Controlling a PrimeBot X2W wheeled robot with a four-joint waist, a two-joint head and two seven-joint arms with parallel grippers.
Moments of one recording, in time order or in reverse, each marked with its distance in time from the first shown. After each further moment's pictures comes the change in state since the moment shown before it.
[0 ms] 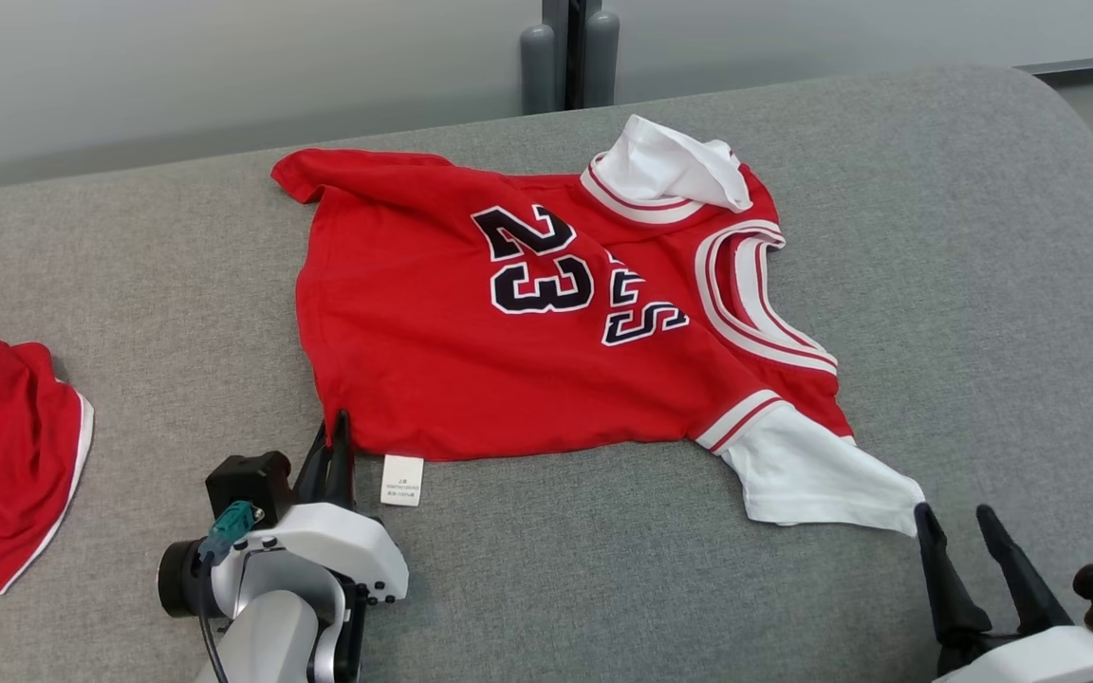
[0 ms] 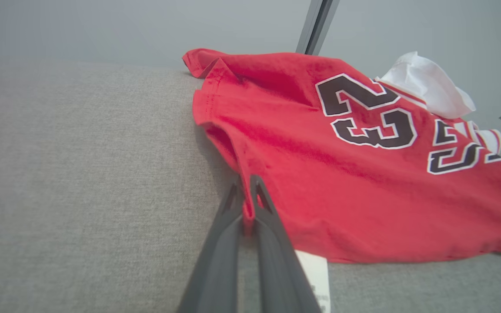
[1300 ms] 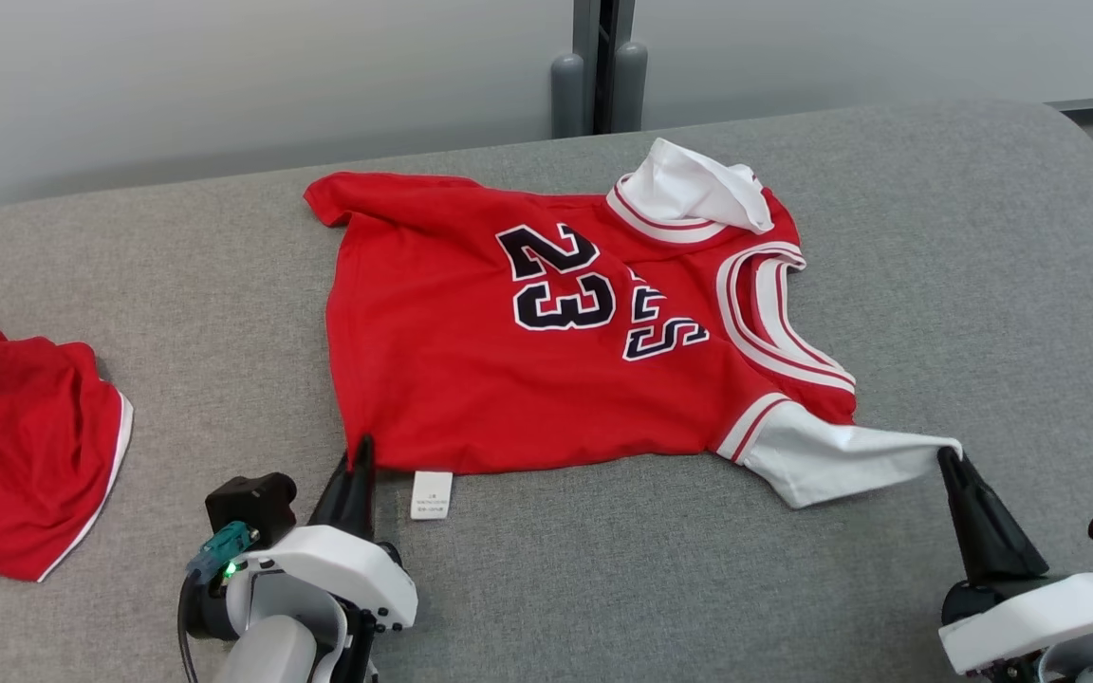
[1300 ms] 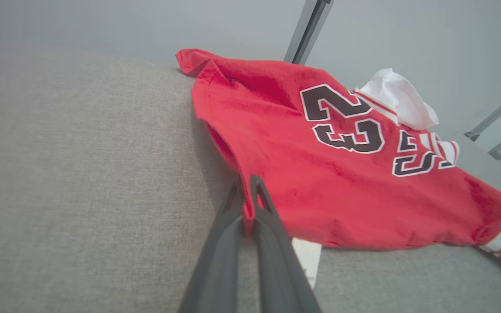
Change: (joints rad) left arm 0.044 -0.003 -0.001 -0.036 -0.034 -0.058 0.012; right arm -0.072 -0.074 0.094 -0.017 0.136 0.000 0.000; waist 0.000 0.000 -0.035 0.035
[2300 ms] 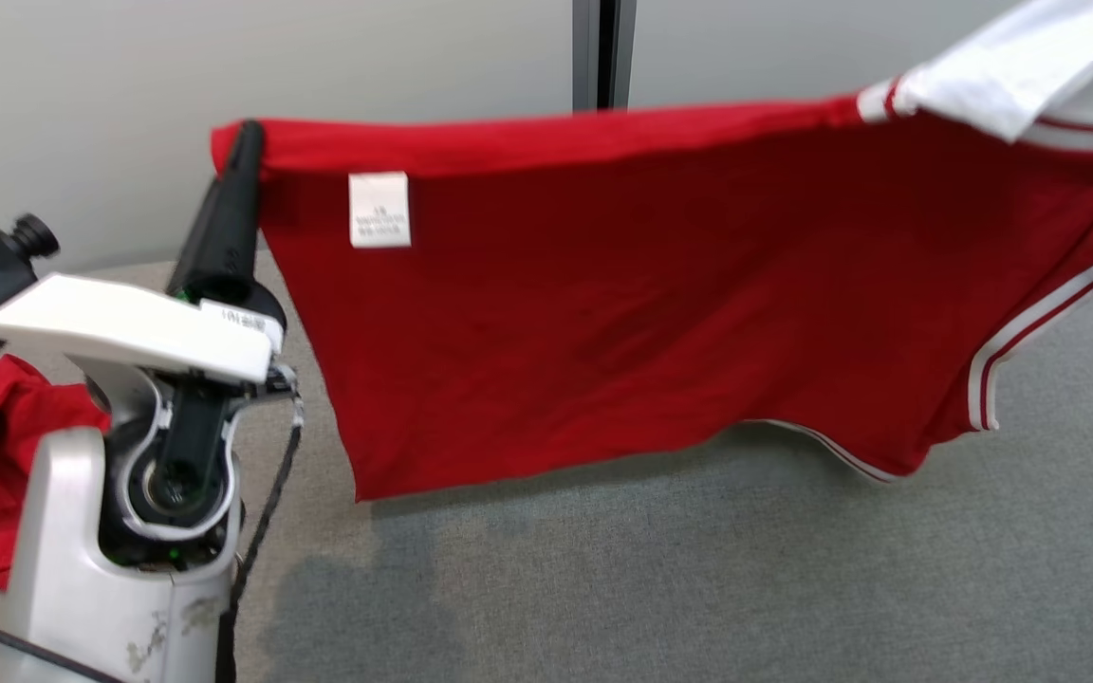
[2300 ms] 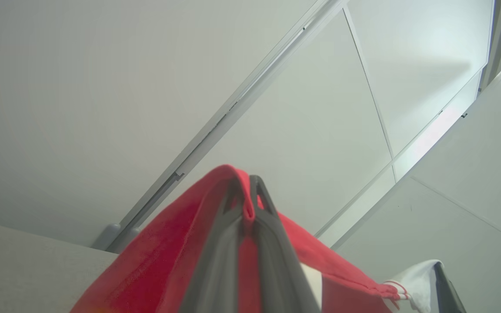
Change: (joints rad) left arm -0.116 0.009 0.243 -0.711 -0.529 0.063 0.462; right arm -0.574 -0.049 -0.232 -0.170 0.095 0.000 0.218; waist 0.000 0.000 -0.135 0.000
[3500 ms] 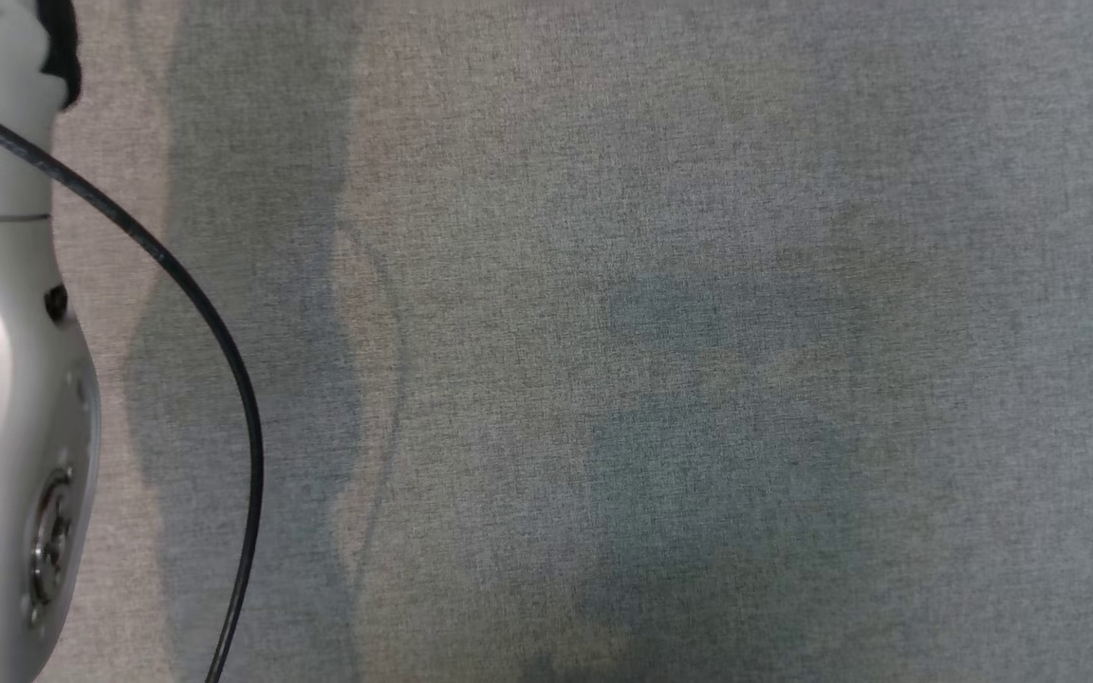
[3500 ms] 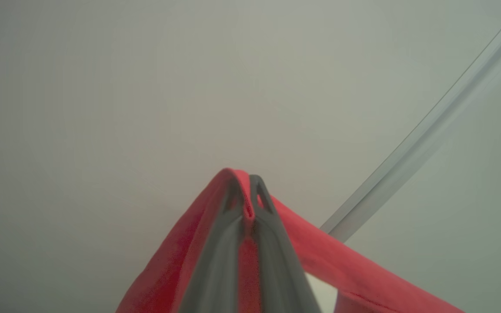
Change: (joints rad) left arm -1.256 -0.007 -0.087 0.959 0.126 -0.038 -0.439; right arm -1.145 0.064 0.179 0.619 0.032 0.000 -0.216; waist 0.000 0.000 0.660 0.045
